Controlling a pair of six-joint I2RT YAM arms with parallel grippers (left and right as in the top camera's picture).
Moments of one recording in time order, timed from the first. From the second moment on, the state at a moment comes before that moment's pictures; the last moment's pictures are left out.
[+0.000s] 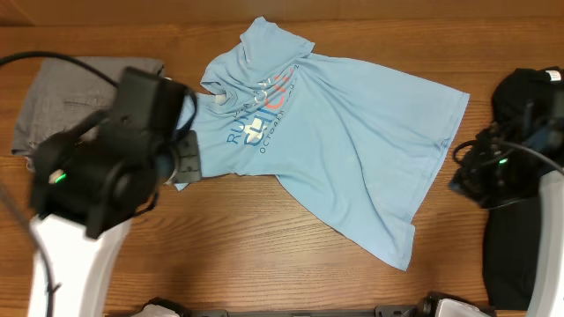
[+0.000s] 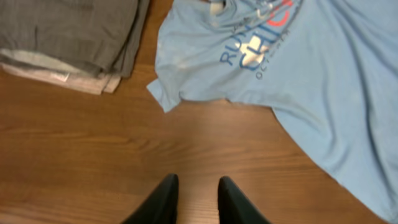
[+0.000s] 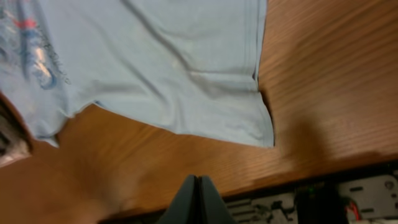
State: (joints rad) left arm -0.37 1.39 1.93 -1.66 -0.21 -0.44; right arm -0.26 1.35 1.46 -1.61 -0.33 0.32
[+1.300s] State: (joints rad) left arm -0.19 1.63 1.29 -1.03 -0.09 -0.41; right arm -0.08 1.67 0.82 -0.71 -0.25 0.61
